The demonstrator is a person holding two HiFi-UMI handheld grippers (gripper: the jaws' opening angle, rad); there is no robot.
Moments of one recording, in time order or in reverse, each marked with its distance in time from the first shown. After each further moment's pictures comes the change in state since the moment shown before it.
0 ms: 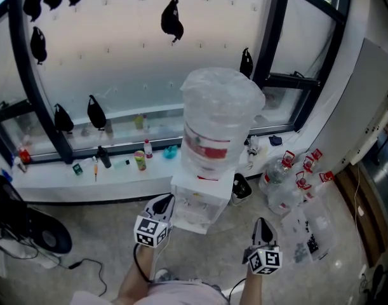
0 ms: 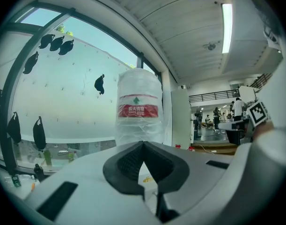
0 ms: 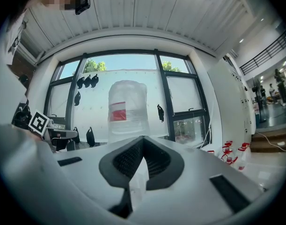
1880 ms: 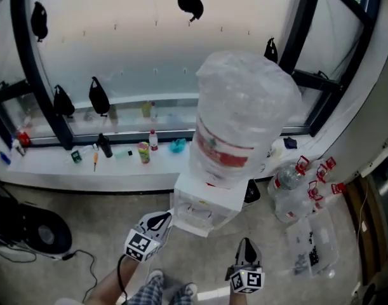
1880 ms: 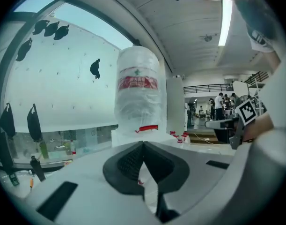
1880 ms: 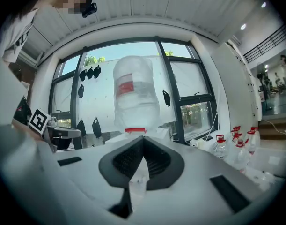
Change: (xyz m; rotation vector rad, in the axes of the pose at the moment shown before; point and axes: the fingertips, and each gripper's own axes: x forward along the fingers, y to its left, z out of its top) left arm 0.008 0.024 -0.112 0.034 0.134 -0.079; right arm 0.047 0.038 -0.126 0.049 0.102 0.067
